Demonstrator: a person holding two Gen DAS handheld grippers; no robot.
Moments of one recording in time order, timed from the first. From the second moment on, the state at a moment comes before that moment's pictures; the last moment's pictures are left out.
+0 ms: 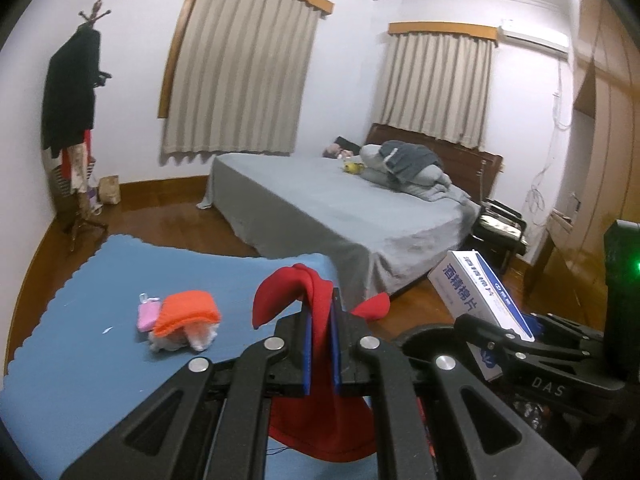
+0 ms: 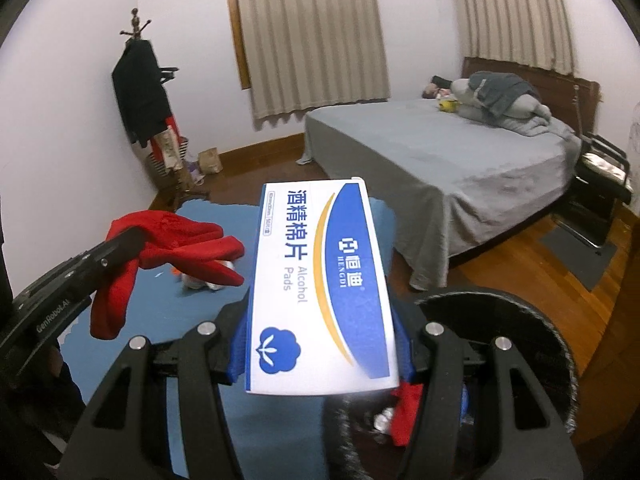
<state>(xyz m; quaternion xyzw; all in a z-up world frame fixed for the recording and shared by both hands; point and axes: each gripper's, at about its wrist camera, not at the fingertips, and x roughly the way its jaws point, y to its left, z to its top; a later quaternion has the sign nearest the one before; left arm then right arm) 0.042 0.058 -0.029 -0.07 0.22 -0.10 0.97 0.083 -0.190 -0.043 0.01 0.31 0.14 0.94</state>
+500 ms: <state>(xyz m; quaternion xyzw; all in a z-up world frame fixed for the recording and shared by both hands) 0.048 -0.014 -0.035 -0.05 0.22 -0.17 0.96 0.056 -0.275 -0.056 0.03 0.31 0.05 0.95</state>
